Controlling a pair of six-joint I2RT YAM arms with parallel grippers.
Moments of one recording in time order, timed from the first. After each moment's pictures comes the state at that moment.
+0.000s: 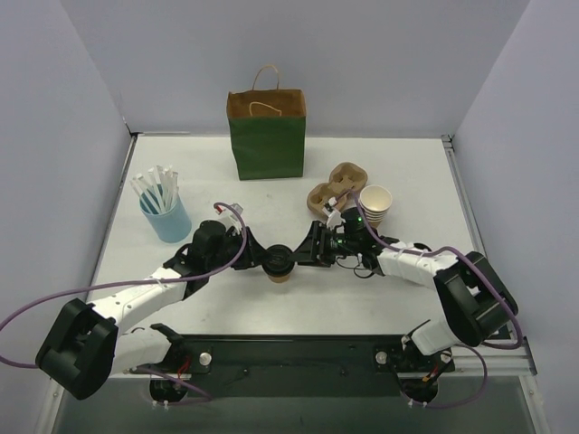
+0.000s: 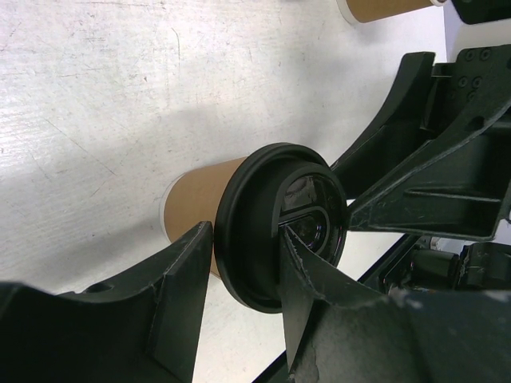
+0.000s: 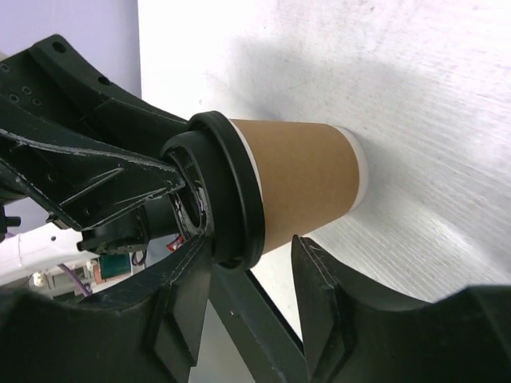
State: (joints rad) left arm -0.57 1.16 0.50 0.12 0.25 -0.75; right arm 0.56 1.48 0.61 0.26 -0.61 0.85
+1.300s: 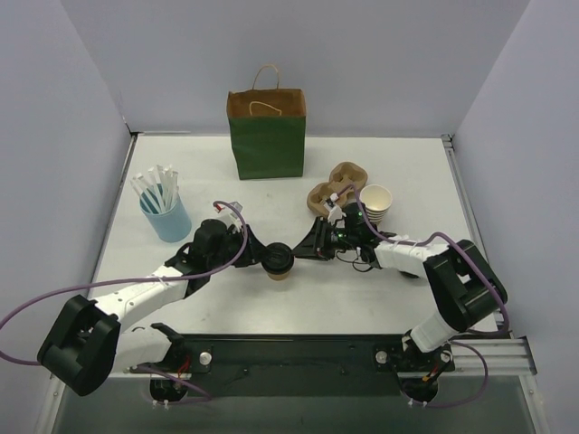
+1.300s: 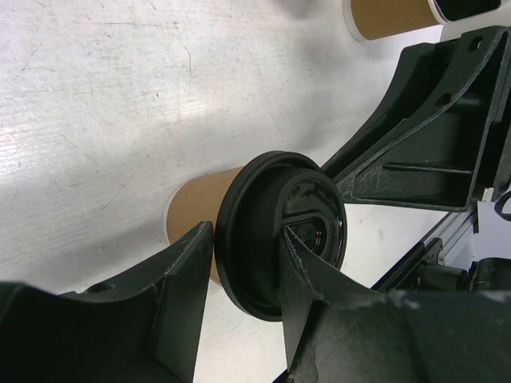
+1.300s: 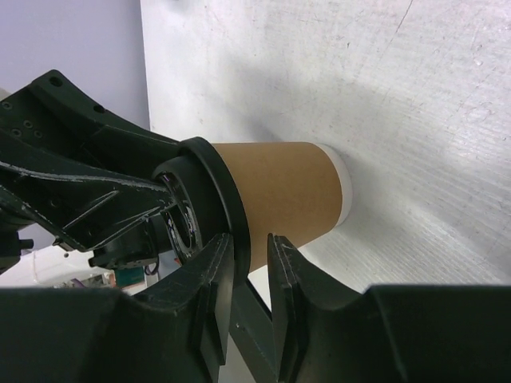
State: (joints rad) left arm -0.57 1.19 0.50 0.13 0.21 -0.74; right arm 0.51 1.57 0.66 0.27 -0.65 0.86
